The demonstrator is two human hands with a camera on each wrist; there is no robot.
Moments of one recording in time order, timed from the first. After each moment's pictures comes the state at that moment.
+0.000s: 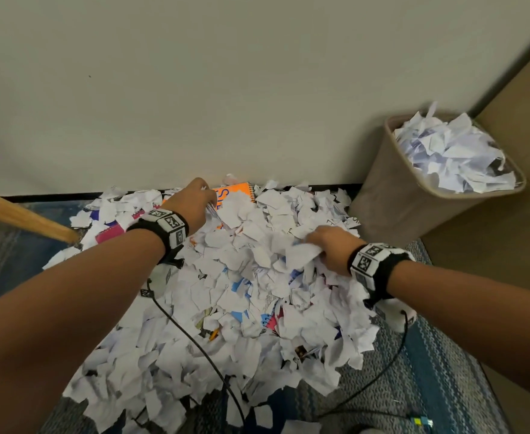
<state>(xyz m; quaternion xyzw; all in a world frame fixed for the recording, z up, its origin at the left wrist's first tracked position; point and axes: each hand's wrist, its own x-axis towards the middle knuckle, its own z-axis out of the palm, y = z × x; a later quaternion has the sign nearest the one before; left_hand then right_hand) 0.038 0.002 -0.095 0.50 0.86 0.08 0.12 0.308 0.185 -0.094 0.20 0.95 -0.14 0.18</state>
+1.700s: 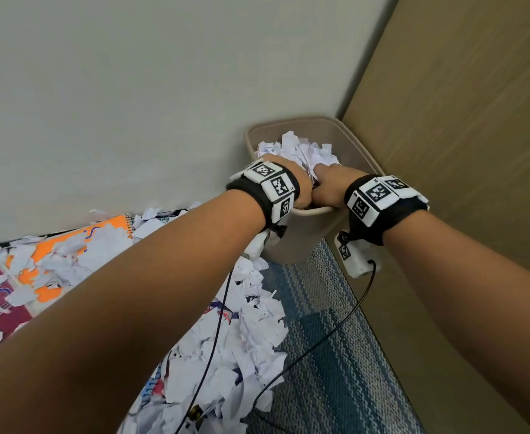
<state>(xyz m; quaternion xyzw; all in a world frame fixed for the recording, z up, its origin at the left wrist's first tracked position) 0.282 0.308 0.005 0.69 0.71 -0.10 0.04 0.383 0.362 0.017 0.48 0.86 -0.10 0.16</state>
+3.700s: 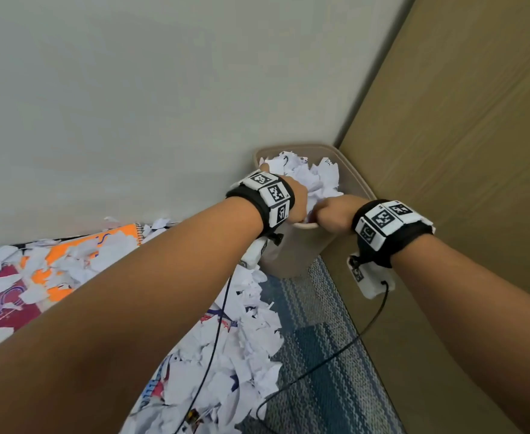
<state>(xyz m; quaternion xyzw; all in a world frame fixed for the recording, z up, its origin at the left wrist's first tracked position) 0.282 0.287 0.037 0.68 0.72 -0.13 0.09 0.395 0.338 0.039 0.39 0.88 -0.05 0.24</state>
